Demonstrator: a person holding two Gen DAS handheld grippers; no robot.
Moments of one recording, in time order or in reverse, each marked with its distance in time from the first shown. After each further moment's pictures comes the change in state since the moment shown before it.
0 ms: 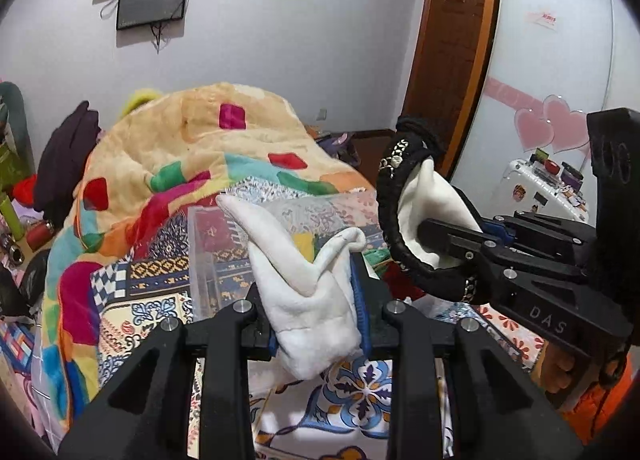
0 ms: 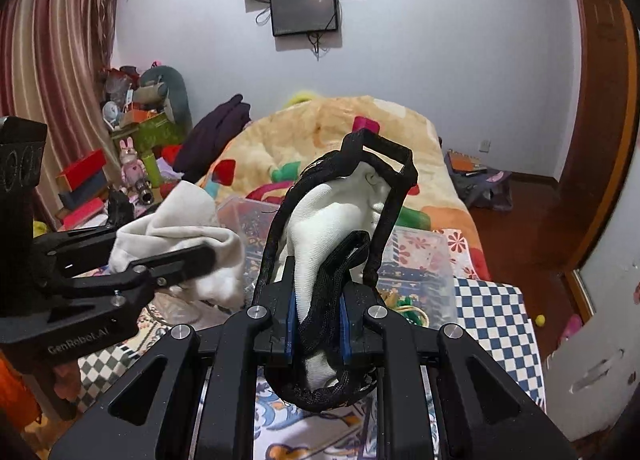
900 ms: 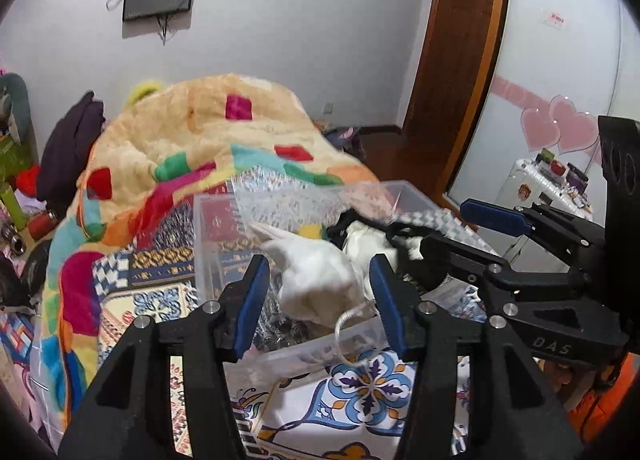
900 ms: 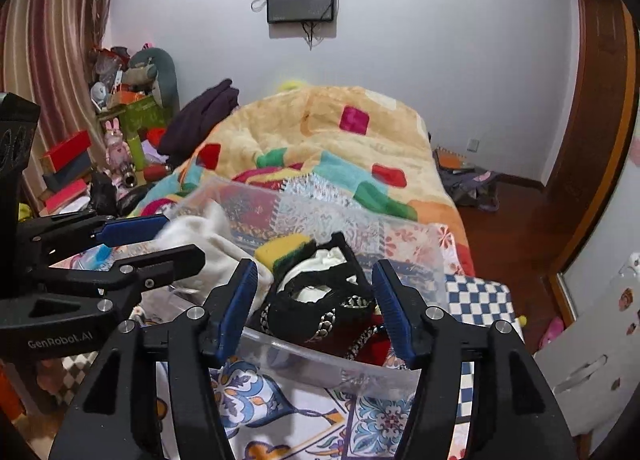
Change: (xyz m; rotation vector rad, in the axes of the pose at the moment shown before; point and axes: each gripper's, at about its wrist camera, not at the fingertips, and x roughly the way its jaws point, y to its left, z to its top) left arm -0.013 -0.001 -0.002 -0.015 -0.010 0.012; right arm -0.005 0.000 0.005 -0.047 0.018 -0.066
